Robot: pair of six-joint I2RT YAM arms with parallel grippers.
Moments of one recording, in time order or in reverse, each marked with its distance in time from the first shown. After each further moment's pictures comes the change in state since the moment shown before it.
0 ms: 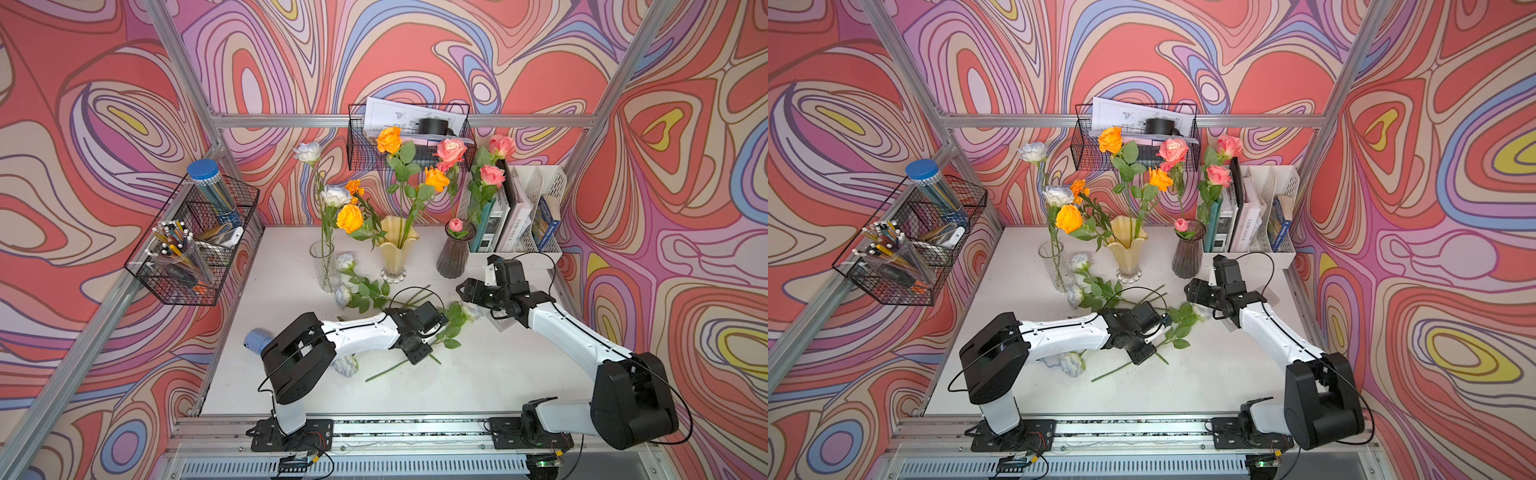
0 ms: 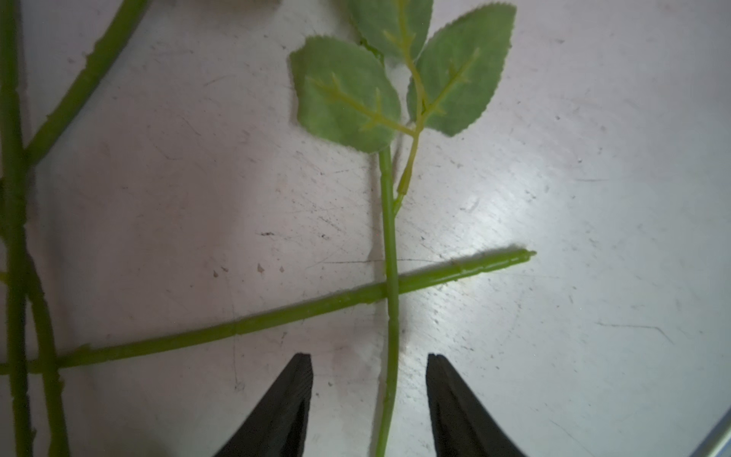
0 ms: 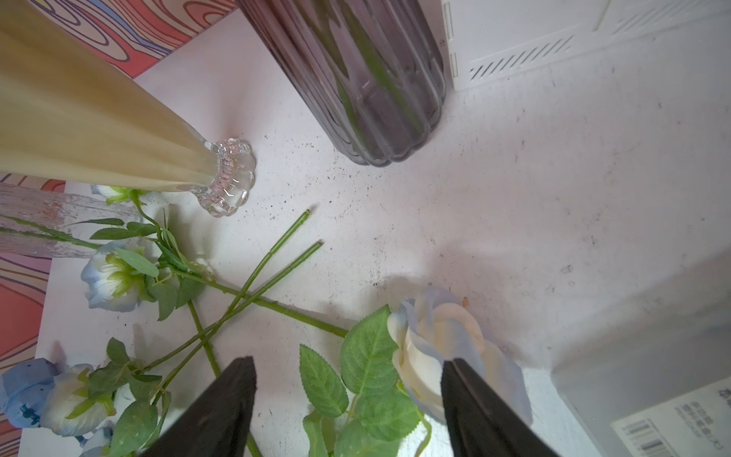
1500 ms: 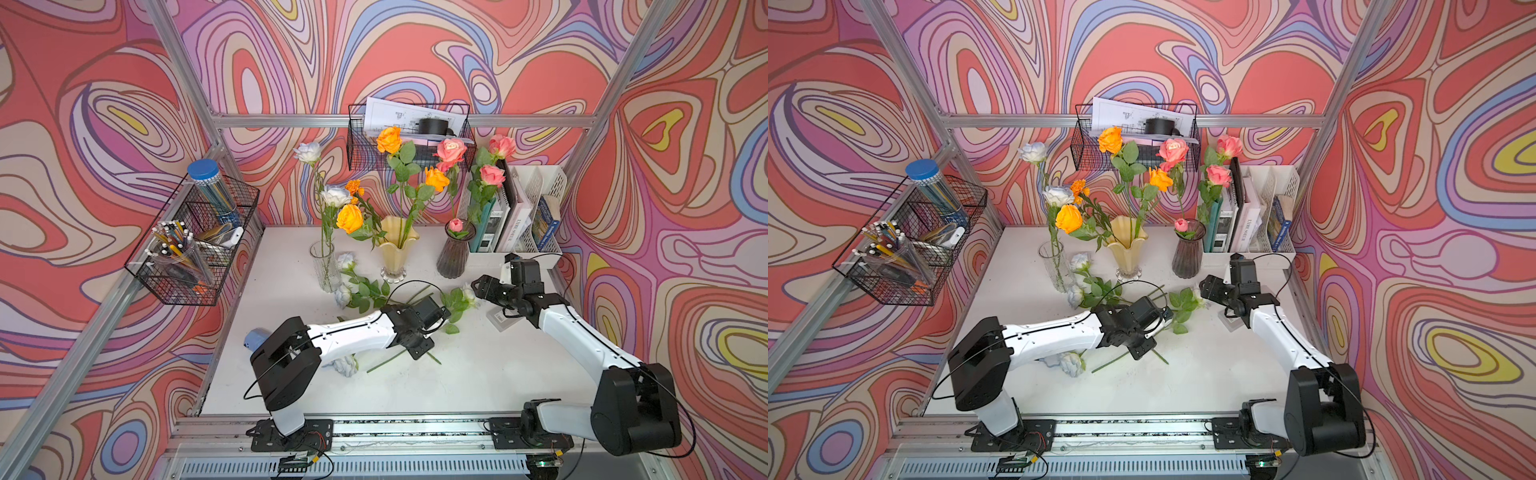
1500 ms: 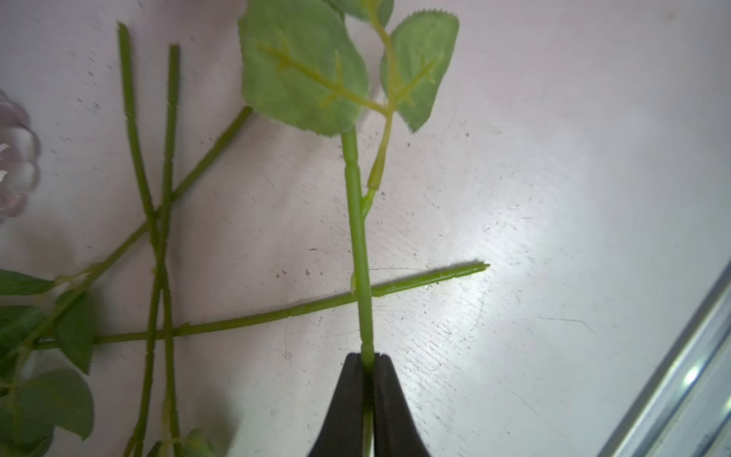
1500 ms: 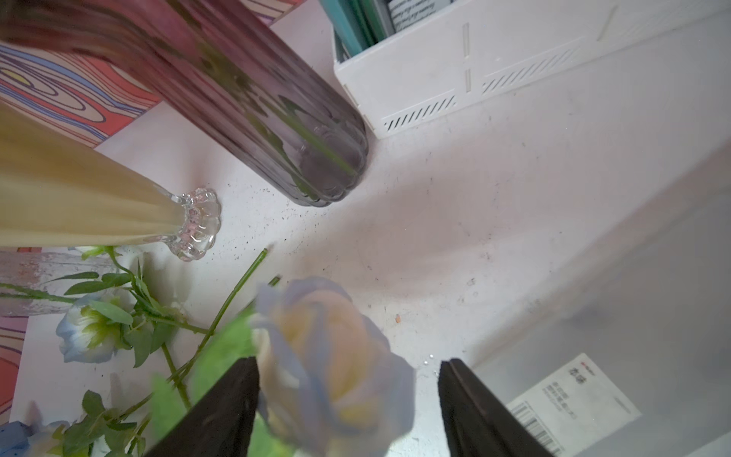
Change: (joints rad) left arm -0.013 -0.166 0.081 -0.060 -0.041 -0.005; right arm -0.154 -0.065 -0.022 -0.005 0.011 -0.022
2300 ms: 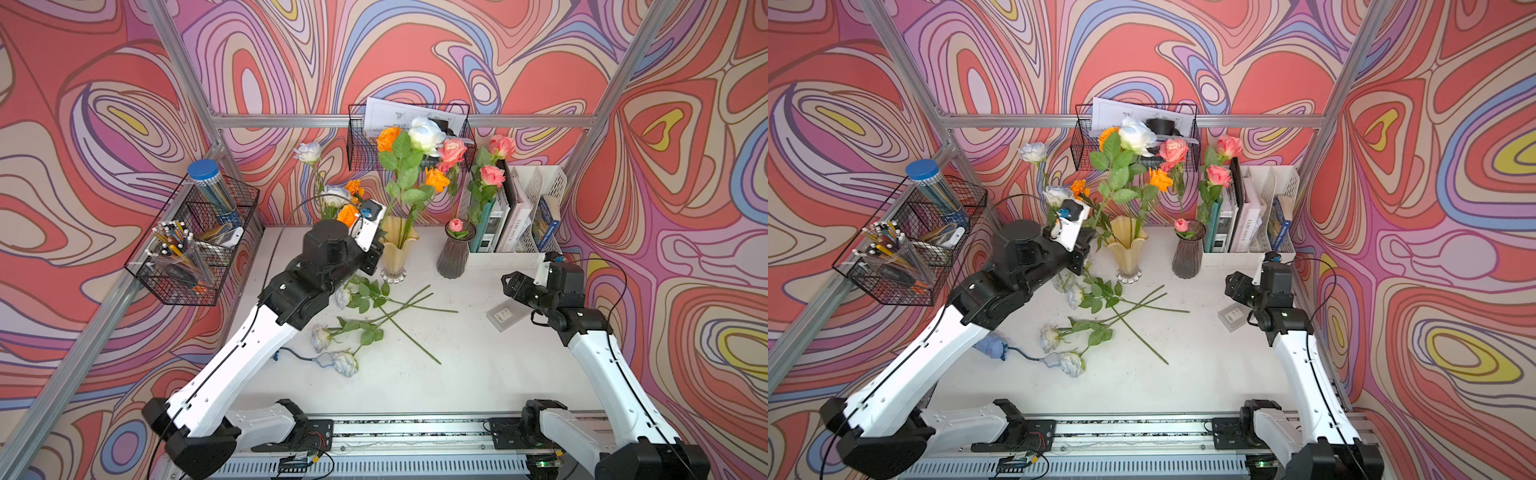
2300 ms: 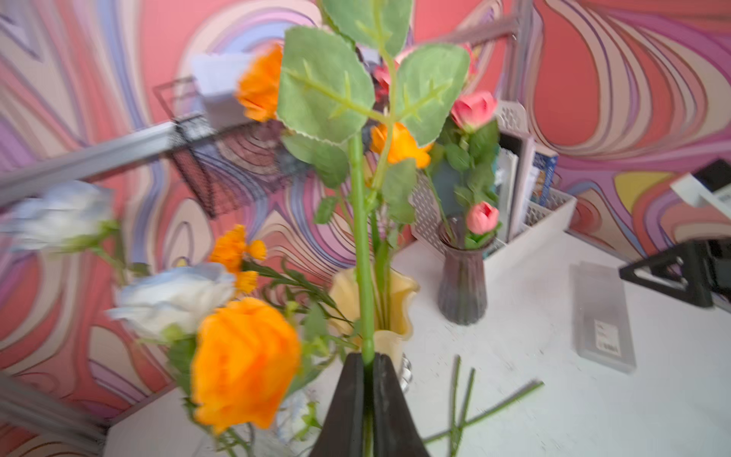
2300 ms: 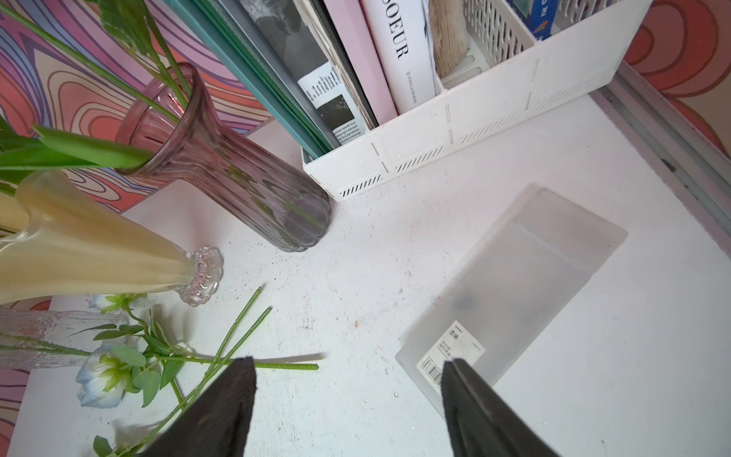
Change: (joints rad) left arm 0.428 -0.525 0.201 0.240 -0.106 0.153; right arm -0.114 -0.256 0.034 -0.182 0.042 -0.025
